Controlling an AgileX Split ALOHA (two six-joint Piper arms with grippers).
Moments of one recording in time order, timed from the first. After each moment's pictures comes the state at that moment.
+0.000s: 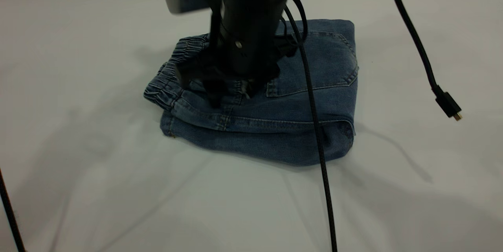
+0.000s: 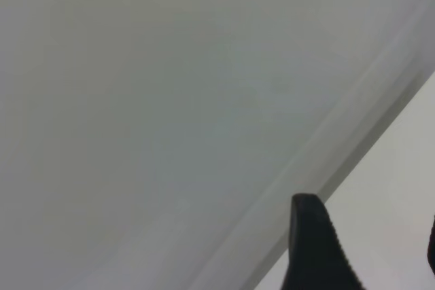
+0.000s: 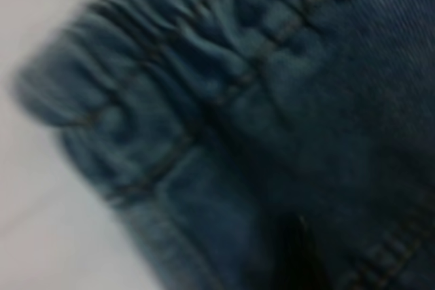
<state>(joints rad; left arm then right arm) -0.32 1.56 -1.48 -0.66 0.40 1.11 0.68 2.28 -1.46 0.04 0.49 0.28</state>
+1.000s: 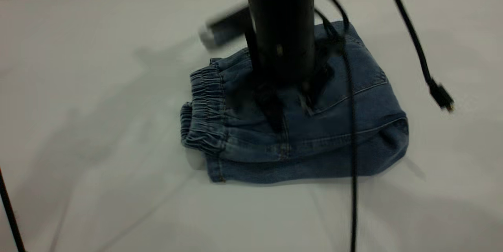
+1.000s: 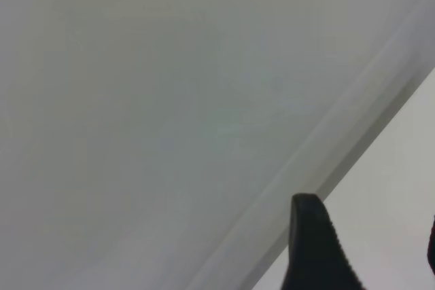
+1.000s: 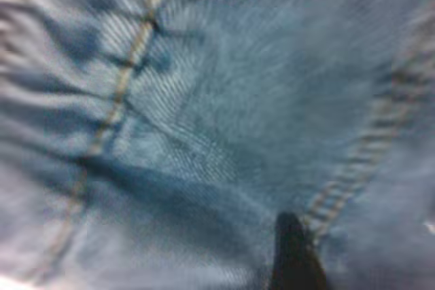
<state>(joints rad) -0.32 1.56 -1.48 -0.66 0.41 1.11 0.68 2.22 -1.46 -0.11 0.88 0.28</state>
